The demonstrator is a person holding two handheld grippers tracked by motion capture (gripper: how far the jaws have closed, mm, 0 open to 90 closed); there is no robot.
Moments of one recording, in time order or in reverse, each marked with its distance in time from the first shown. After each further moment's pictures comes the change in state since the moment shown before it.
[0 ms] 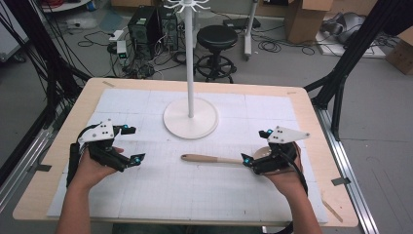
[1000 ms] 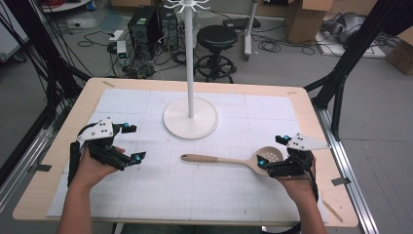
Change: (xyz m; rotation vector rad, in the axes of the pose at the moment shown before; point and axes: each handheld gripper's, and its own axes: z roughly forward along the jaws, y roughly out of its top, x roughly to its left) left arm -0.002 0.007 0.000 -0.025 -0.005 -0.011; right arm -0.017 -0.038 -0.028 -0.076 -0.079 0.108
